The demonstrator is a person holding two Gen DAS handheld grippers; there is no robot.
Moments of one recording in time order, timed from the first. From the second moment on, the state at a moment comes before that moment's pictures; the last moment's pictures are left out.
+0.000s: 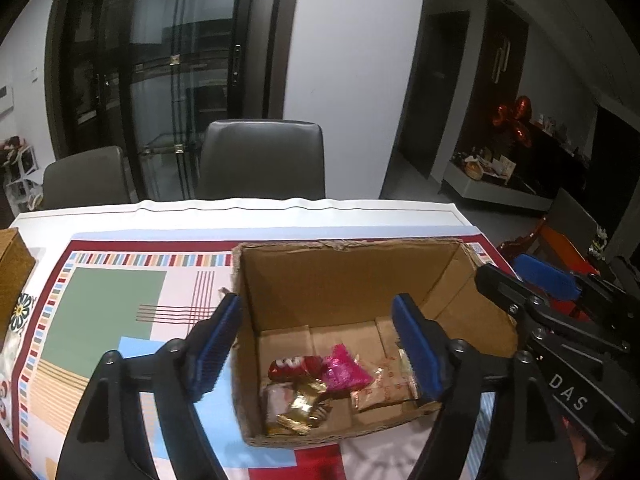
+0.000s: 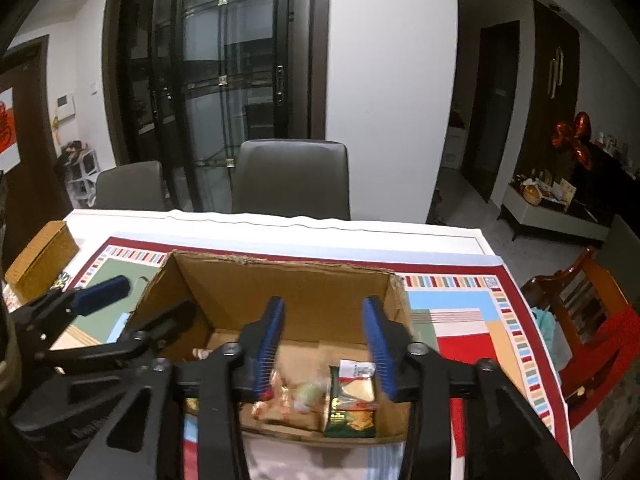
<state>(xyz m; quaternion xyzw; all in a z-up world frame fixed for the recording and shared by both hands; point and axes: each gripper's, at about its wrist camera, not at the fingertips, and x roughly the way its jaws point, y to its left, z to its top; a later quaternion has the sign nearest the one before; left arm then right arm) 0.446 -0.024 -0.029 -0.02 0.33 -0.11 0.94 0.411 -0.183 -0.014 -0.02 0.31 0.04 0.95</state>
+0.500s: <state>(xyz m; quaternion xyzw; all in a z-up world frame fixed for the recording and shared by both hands) 0.423 -0.018 -0.016 0.00 0.31 -0.07 0.95 0.395 -0.198 -0.003 -0.01 0.29 -0.01 0.96</state>
